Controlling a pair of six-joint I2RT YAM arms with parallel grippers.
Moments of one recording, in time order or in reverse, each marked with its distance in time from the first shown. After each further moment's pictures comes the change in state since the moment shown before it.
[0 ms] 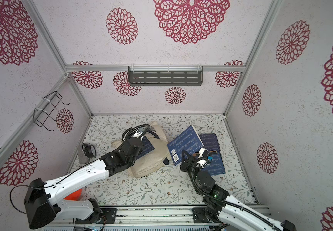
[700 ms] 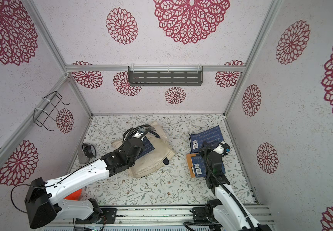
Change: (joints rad) left arm -0.005 0.008 0.000 0.001 0.007 0.001; right arm -0.776 0.348 0.016 0.123 -0.481 0.303
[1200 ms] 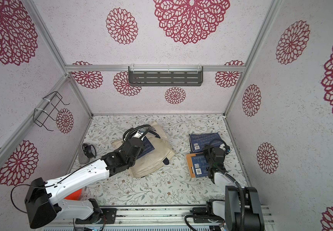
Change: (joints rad) left arm 0.000 0.000 0.000 0.002 0.000 0.005; right arm -0.172 0.370 0.026 0.170 -0.221 0.121
